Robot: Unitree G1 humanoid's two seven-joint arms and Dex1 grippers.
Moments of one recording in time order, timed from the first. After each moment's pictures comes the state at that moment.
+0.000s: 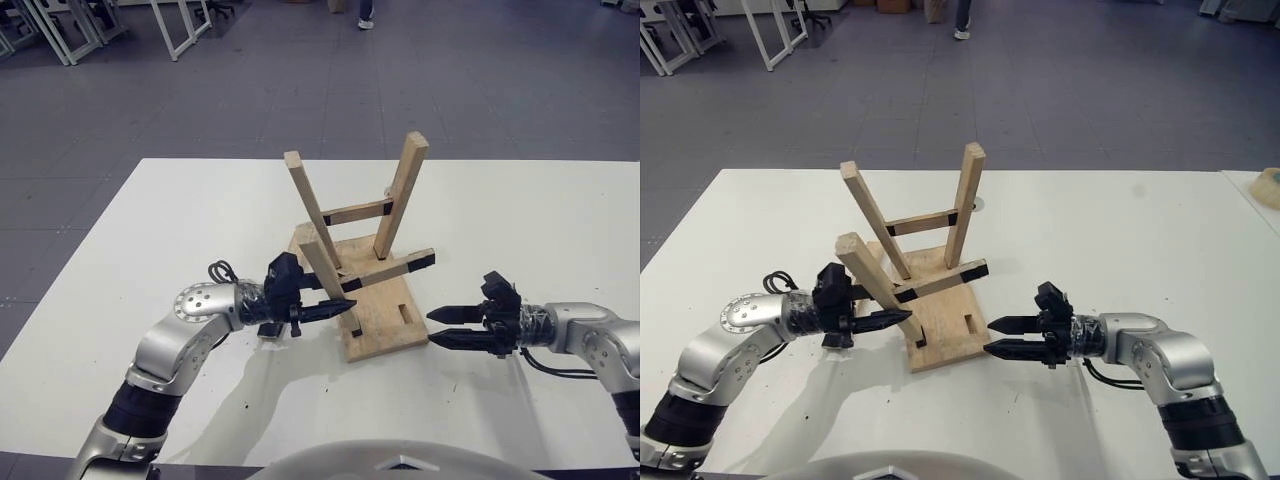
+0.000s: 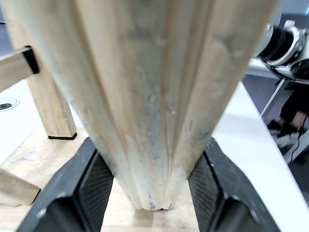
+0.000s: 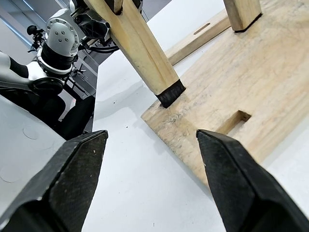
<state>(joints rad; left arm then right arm) -0.08 0.62 -0.20 -0.30 -0.54 0.37 -0.98 -0.06 -0.77 0.06 -0.15 0.71 0.79 1.25</state>
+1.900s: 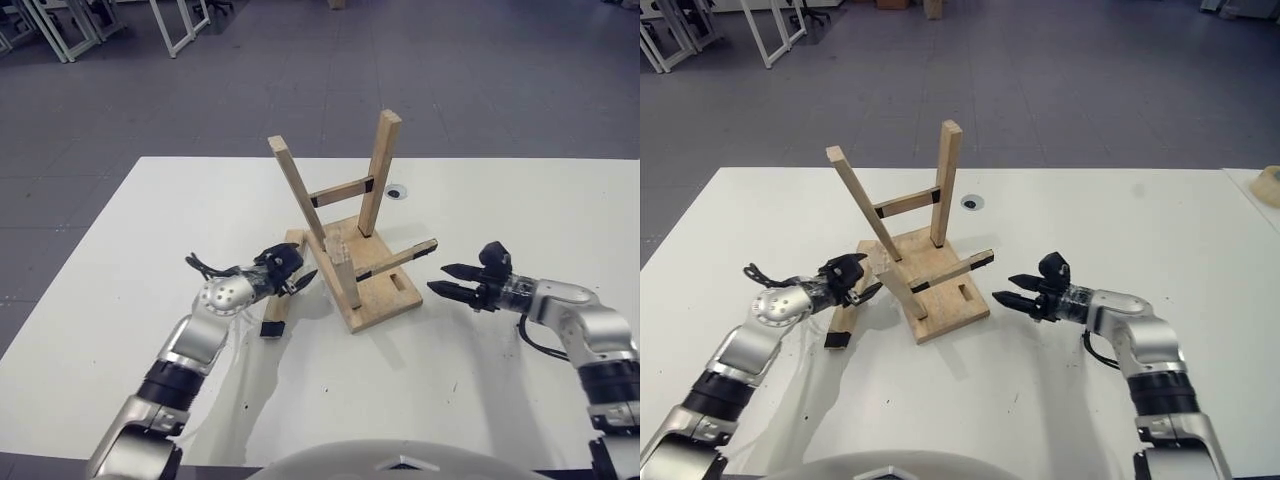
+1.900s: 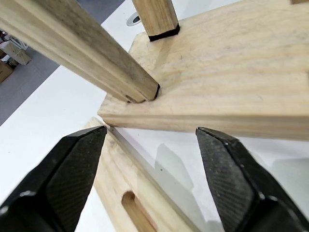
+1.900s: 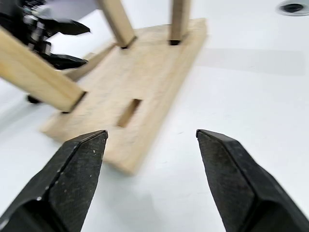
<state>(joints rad) -0.21 0.51 -0.28 0.08 0.07 0.19 -0.53 -0.24 -0.58 0.07 0.20 0.39 0.47 0.90</state>
